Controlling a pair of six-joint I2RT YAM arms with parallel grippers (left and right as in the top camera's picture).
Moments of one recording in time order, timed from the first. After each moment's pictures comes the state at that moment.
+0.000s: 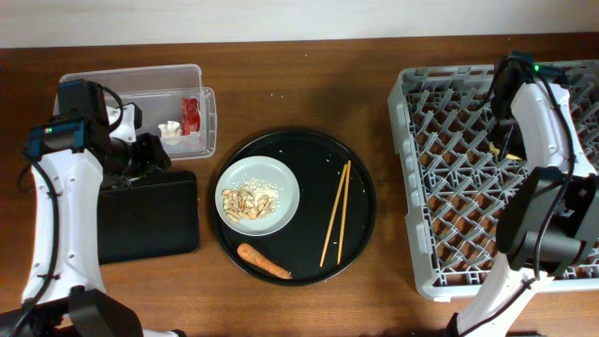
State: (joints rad) left arm 0.22 1.60 1.47 -1.16 0.21 -0.04; right arm -0.23 2.08 1.78 -1.29 0.59 0.52
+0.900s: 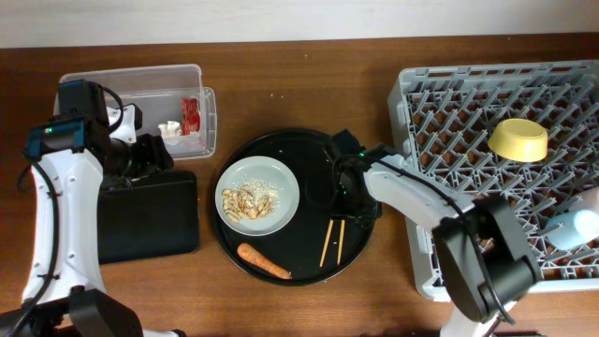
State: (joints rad) left arm 0.22 1.60 1.47 -1.17 0.21 -0.04; right arm 0.49 1.90 1.19 -0.86 -0.08 0.55
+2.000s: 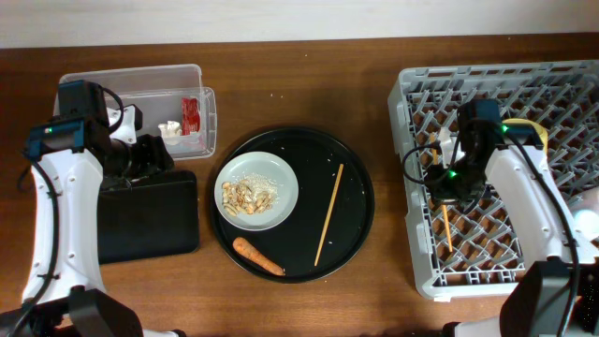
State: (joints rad) left arm 0.22 1.60 1.47 -1.17 0.21 -0.04; right arm -0.06 1.61 1.24 -1.16 -0.08 -0.06
